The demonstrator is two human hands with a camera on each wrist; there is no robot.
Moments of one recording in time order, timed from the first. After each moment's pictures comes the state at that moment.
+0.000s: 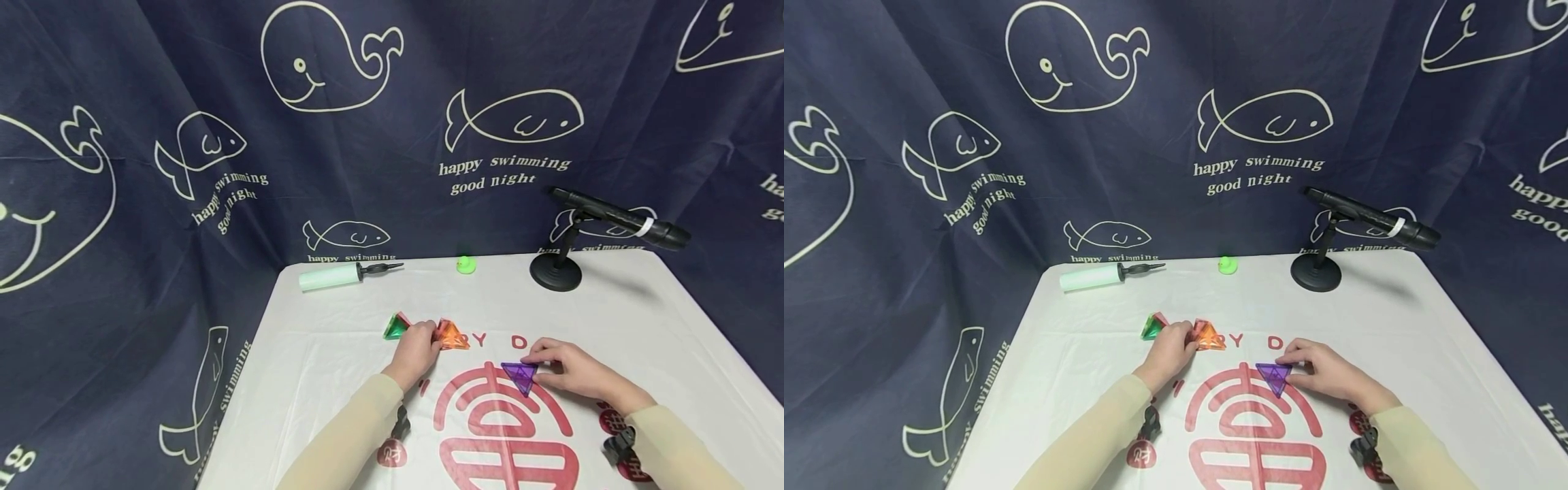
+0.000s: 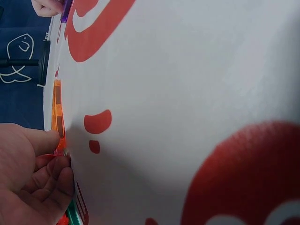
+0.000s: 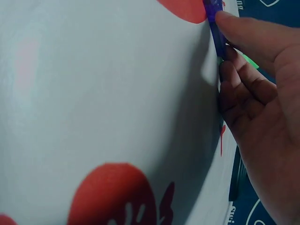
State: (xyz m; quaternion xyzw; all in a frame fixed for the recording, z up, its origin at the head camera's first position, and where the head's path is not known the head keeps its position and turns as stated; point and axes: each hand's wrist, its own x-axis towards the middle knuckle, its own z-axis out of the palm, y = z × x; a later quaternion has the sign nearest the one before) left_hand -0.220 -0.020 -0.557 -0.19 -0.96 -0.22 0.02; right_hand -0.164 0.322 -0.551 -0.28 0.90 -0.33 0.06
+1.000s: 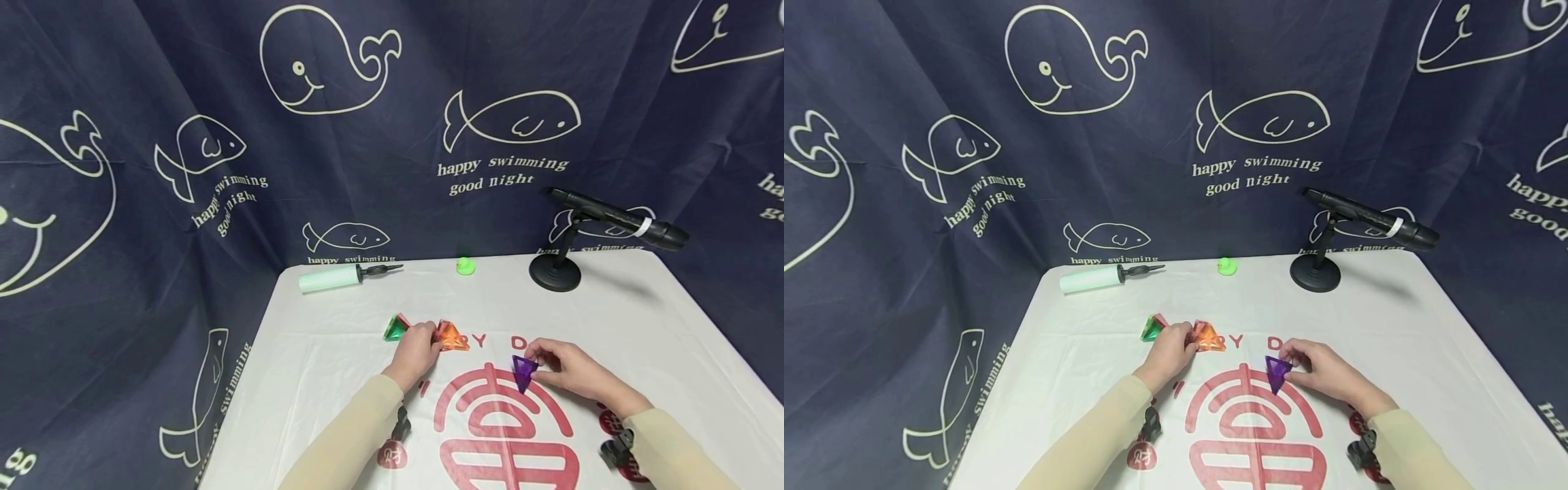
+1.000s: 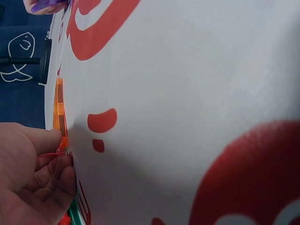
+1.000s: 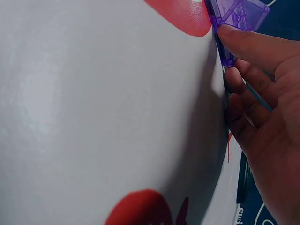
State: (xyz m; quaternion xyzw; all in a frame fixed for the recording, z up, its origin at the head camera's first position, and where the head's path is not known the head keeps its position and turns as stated) left_hand -0.222 -0.019 -0.557 -0.18 -0.96 -0.23 0.01; right_hand -0.163 0.318 -0.558 -0.21 0.91 -0.35 0.05
